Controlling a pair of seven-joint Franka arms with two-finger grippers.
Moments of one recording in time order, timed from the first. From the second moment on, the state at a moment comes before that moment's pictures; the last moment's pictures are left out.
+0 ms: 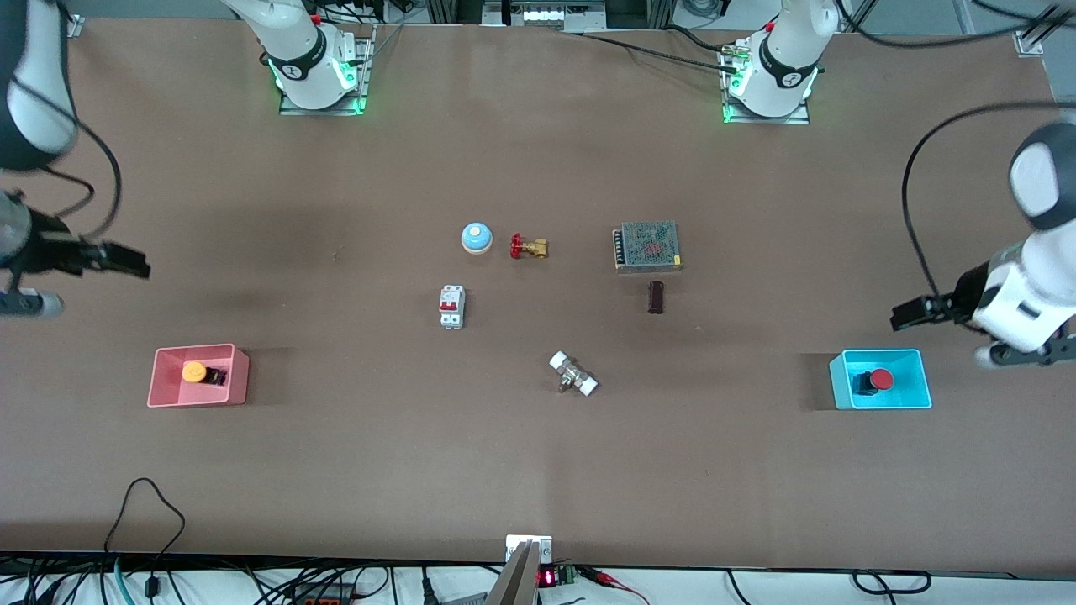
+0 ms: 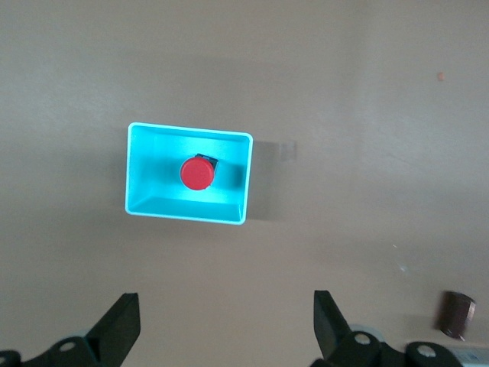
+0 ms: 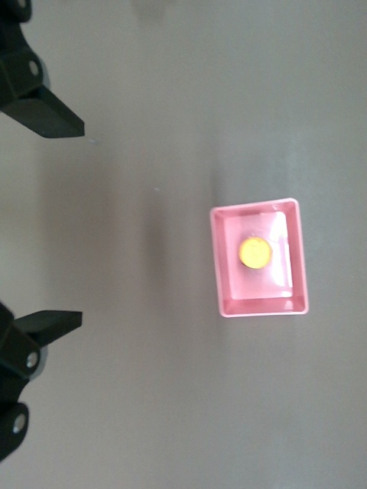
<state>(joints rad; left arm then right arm) 0.07 0.34 0.02 -1.62 -0.01 1.93 -0.05 0.03 0.27 -0.15 -1.59 -0.02 1.77 -0.08</state>
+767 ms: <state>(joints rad) 0.12 0.59 0.02 -1.62 0.04 2.22 -0.01 0.00 0.64 -0.15 -1.55 -0.02 2.20 -0.10</state>
